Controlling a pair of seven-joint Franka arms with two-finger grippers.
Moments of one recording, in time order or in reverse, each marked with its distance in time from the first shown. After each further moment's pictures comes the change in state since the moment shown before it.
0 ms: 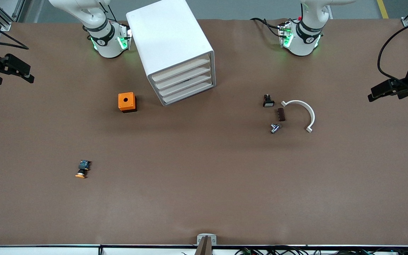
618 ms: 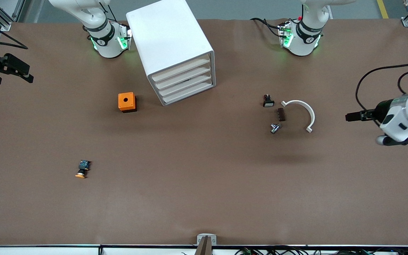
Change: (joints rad) left arm -0.025 0.241 -0.010 -0.002 0.000 0.004 -0.003; right arm -0.001 -0.002 -0.003 0.003 0.000 0.001 0.000
